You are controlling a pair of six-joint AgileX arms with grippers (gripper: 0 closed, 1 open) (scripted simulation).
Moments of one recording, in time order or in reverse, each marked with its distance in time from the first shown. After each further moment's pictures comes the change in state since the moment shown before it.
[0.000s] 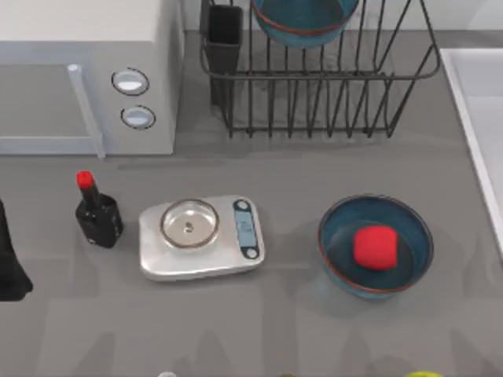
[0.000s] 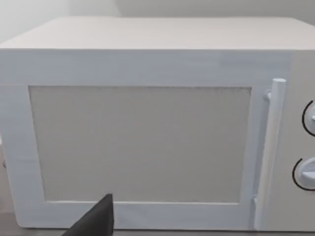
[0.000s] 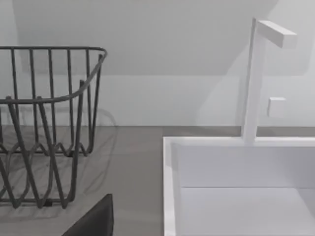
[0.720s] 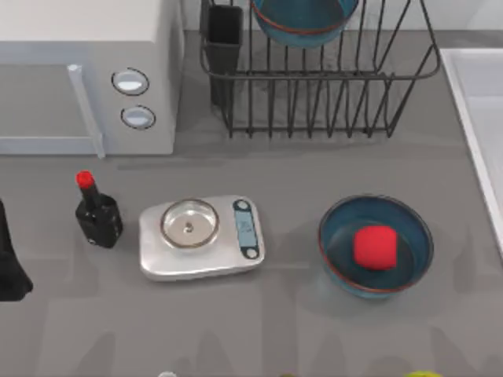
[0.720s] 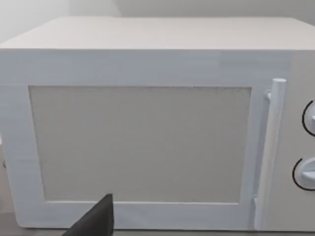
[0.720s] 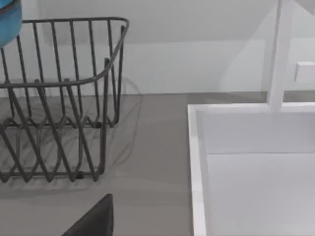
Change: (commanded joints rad) left arm 0.000 0.000 0.000 0.000 0.000 0.000; right arm 0.051 0.158 0.151 -0.117 0.000 0.053
